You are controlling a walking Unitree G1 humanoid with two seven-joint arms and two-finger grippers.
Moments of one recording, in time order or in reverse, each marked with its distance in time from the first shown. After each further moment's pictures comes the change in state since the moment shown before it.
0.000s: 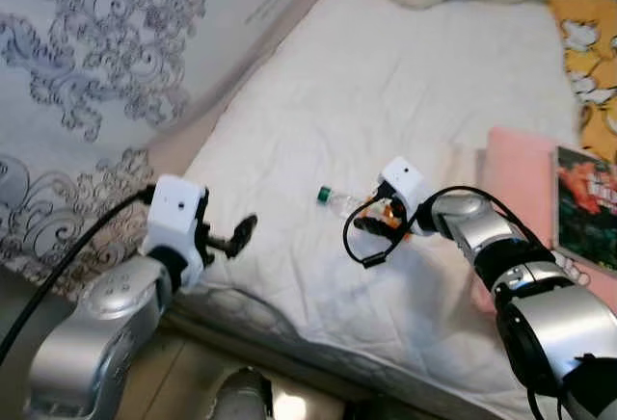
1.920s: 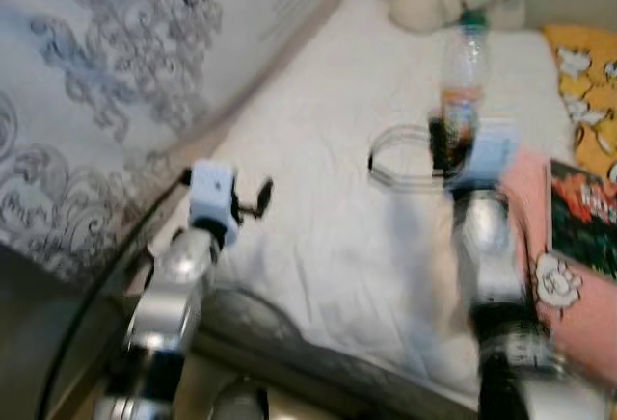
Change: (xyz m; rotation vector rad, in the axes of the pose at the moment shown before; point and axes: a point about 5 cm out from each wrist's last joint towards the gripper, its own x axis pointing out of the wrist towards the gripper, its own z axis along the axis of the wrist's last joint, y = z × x) left arm 0.088 0.003 -0.006 0.023 -0.273 0.108; right arm -0.056 -0.001 -0.004 0.318 -0.786 -0.872
